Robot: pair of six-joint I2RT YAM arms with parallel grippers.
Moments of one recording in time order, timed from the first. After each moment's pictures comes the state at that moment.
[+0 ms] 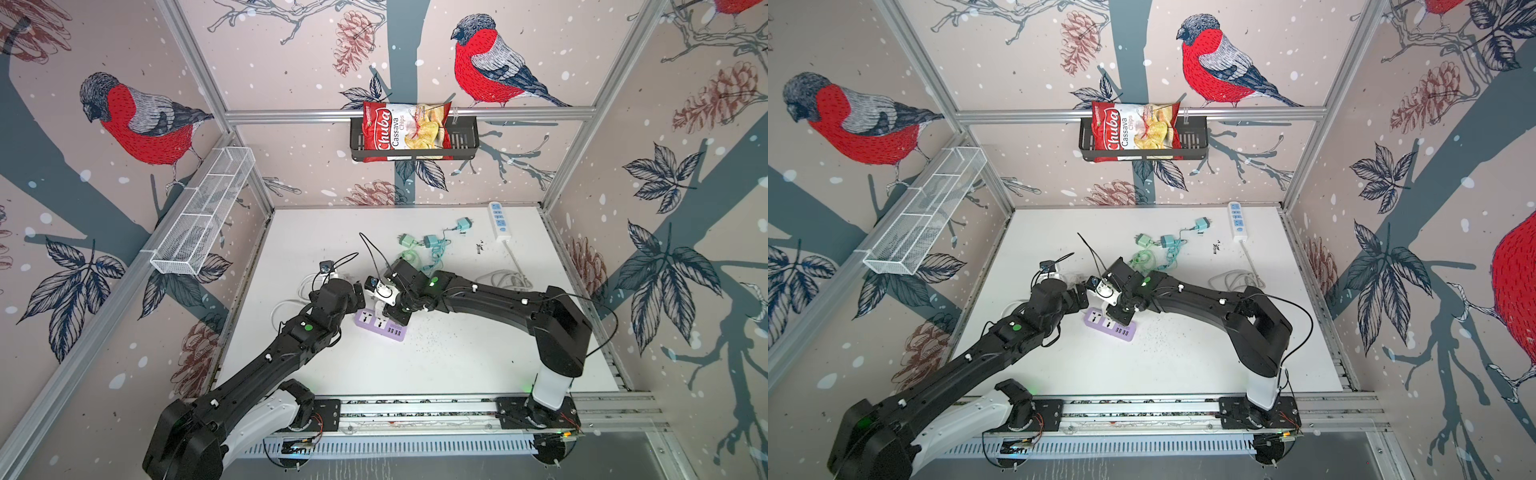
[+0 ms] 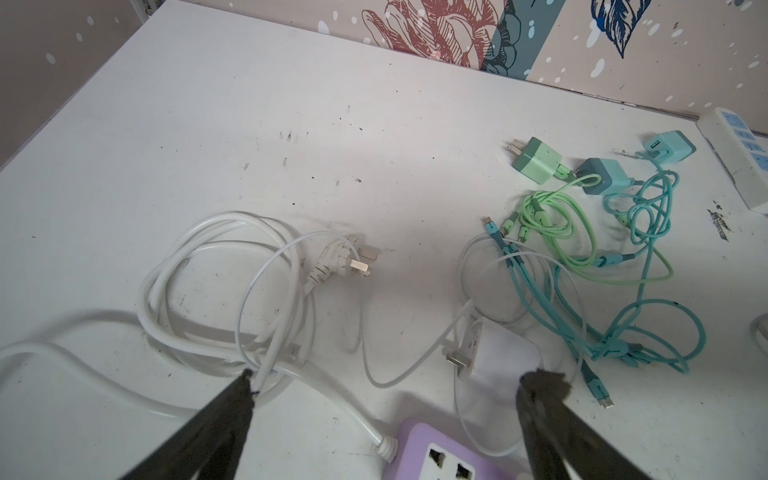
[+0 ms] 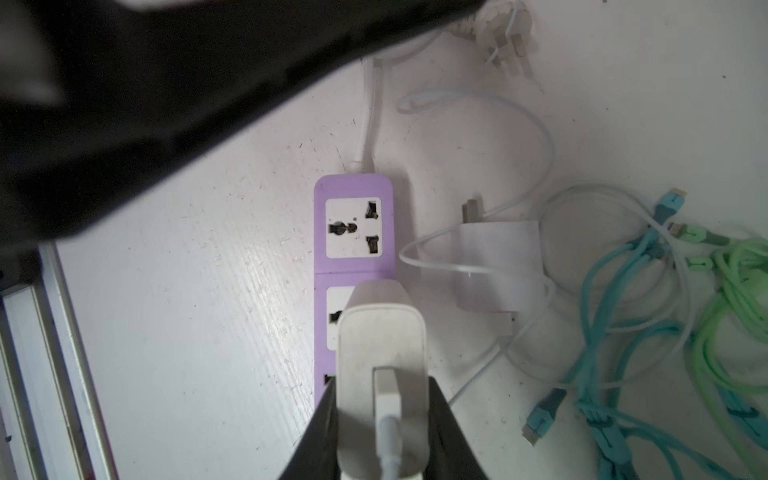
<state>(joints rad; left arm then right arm) -0.57 0.95 0.56 -0.26 -0.42 -0.52 1.04 1.79 1.35 -0.55 -0.13 -0.21</state>
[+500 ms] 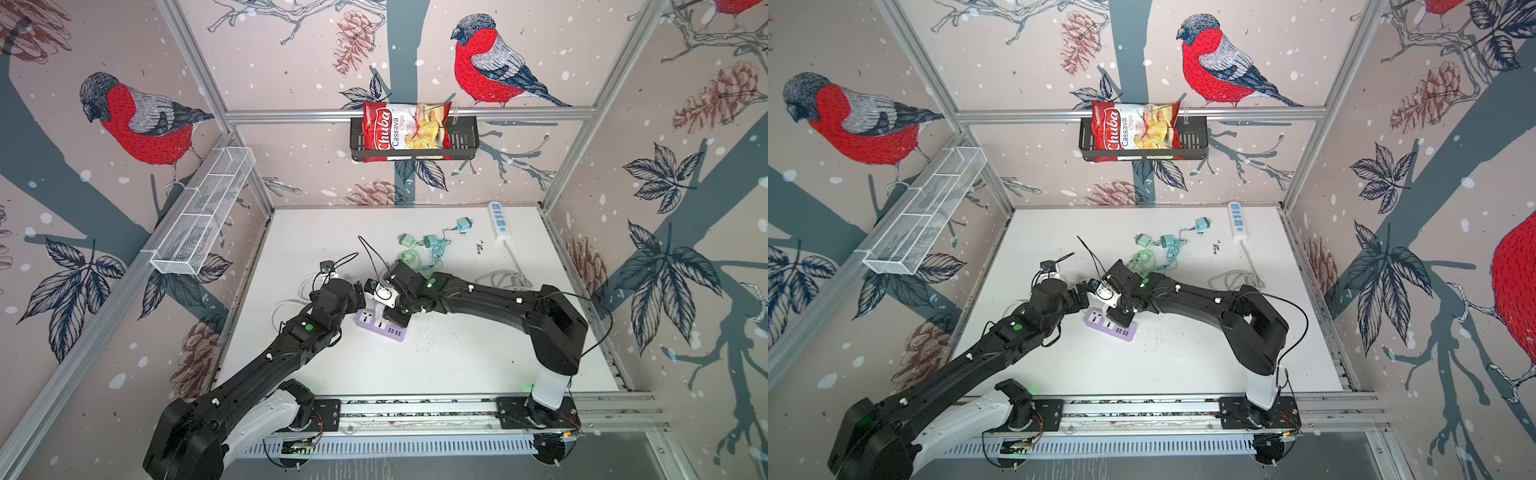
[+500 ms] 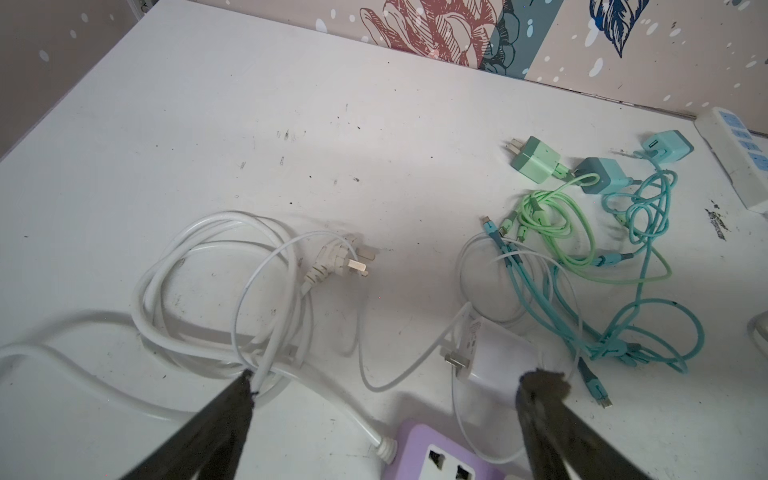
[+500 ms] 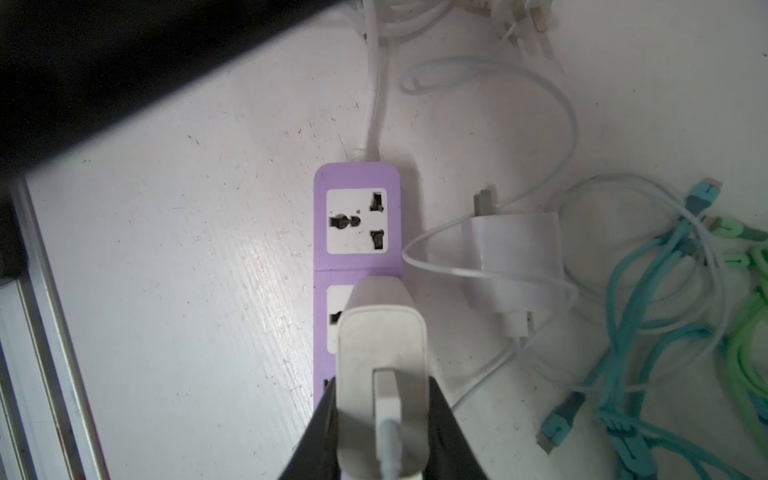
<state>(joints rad) -0.57 0.96 0.56 -0.25 -0.42 -0.52 1.04 1.84 1.34 -0.55 -0.13 -0.21</state>
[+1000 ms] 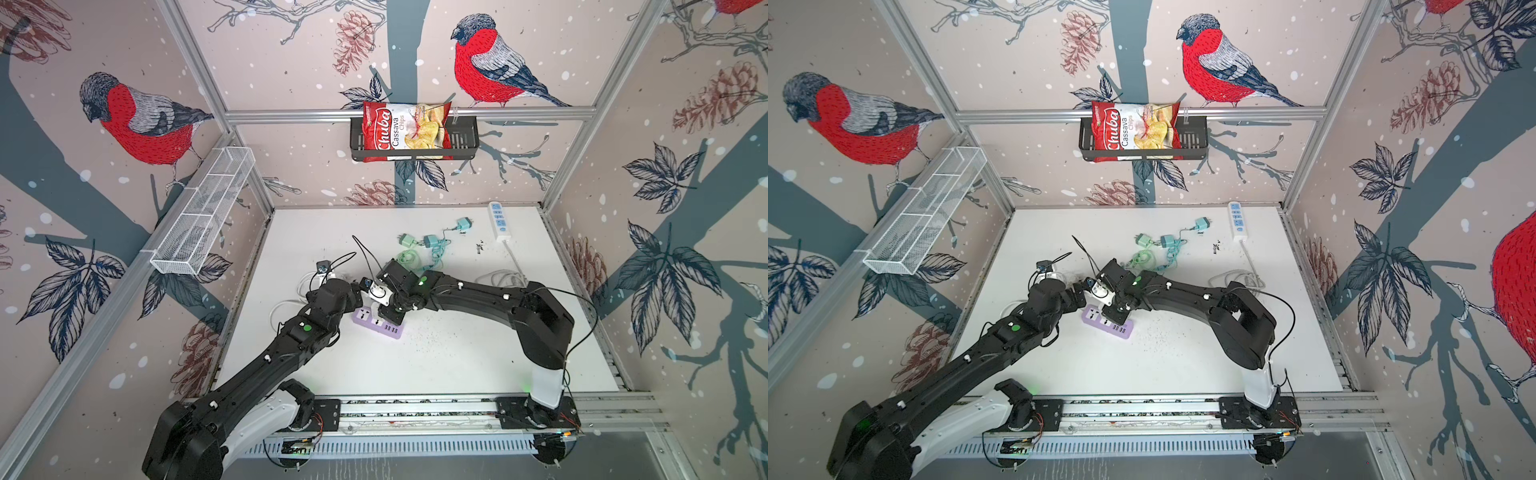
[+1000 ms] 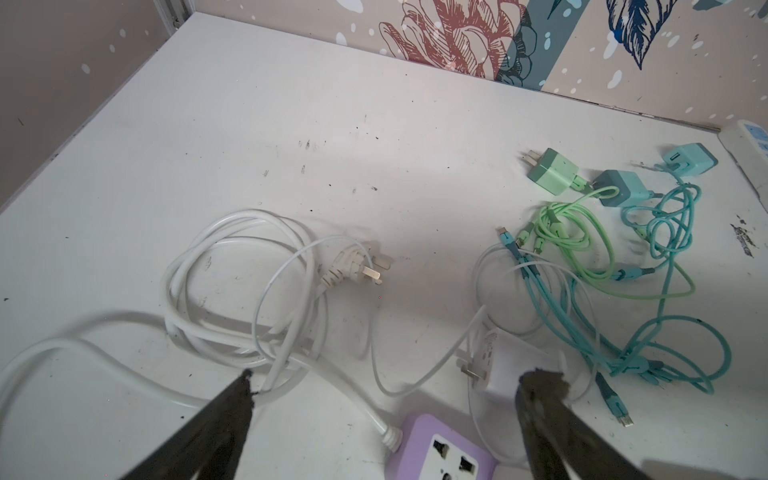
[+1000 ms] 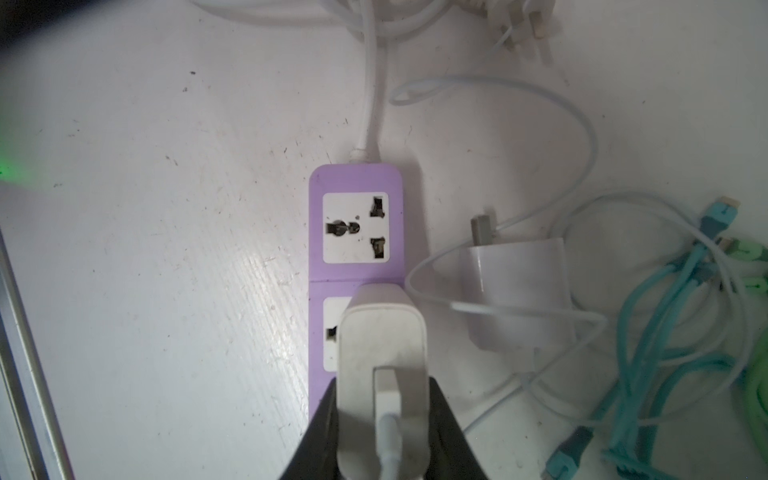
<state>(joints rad) -0.56 0.94 0.56 -0.27 -0.45 -0.52 1.05 1.93 1.40 -0.54 -0.12 -0.20</state>
